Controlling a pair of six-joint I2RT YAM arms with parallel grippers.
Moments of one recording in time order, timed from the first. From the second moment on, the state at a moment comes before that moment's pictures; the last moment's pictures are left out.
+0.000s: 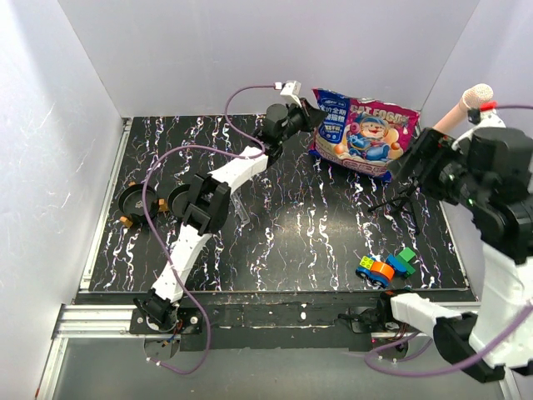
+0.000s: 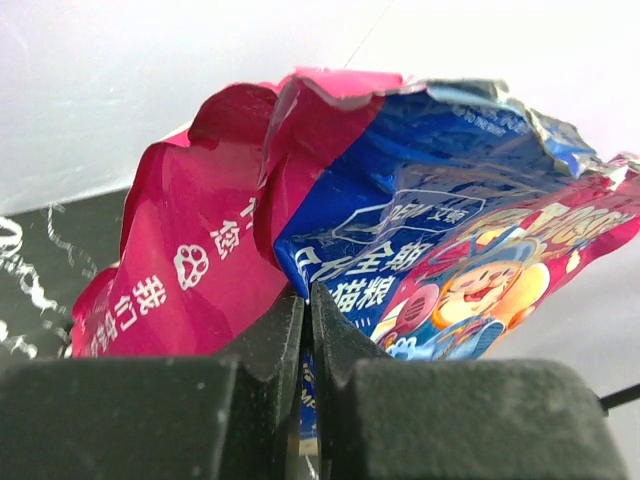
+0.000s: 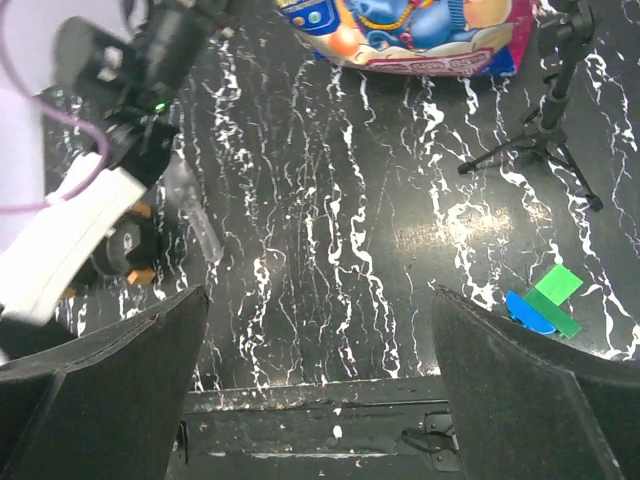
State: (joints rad) left arm -0.60 2.59 2.27 0.48 0.24 -0.61; right arm 0.20 1.06 2.00 -1.45 0.02 0.51
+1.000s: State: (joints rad) left arm -0.62 1.56 1.21 0.02 -0.01 -0.72; right arm 0.31 1.44 2.01 -1.27 -0.19 0.23
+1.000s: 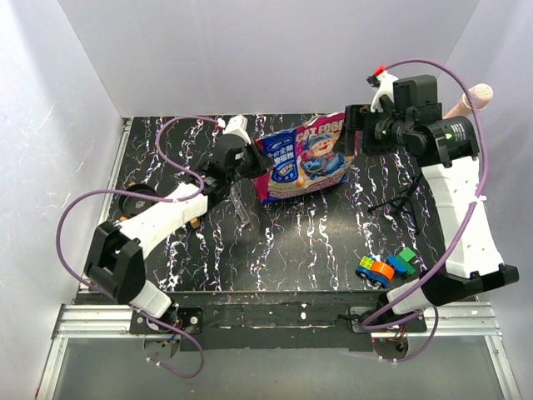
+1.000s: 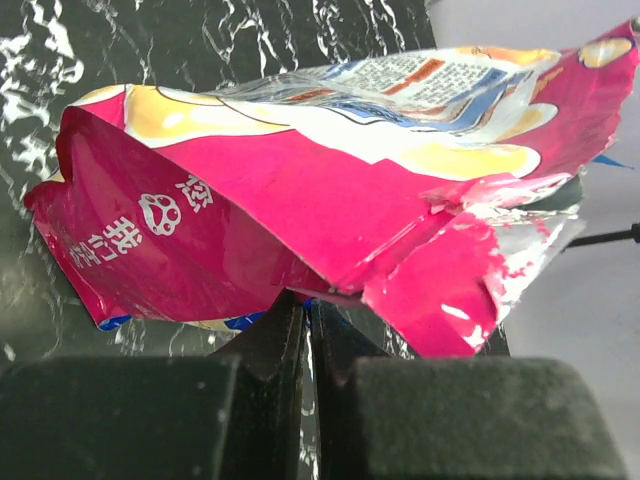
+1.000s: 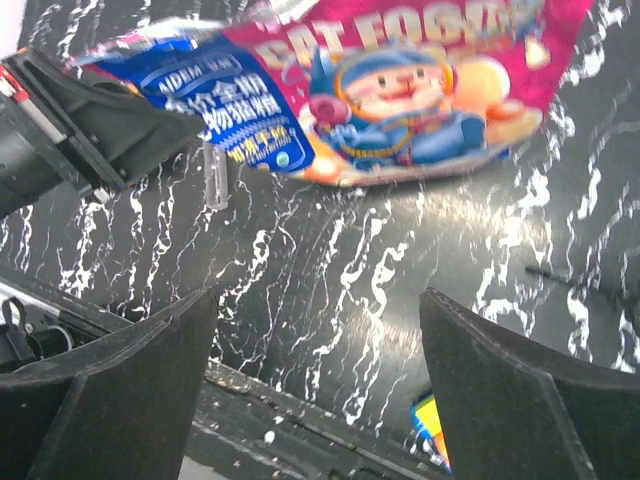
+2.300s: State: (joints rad) left arm -0.64 1.36 1.14 -0.22 -0.03 -0.77; right arm 0.48 1.79 1.99 -0.88 -0.56 -0.93
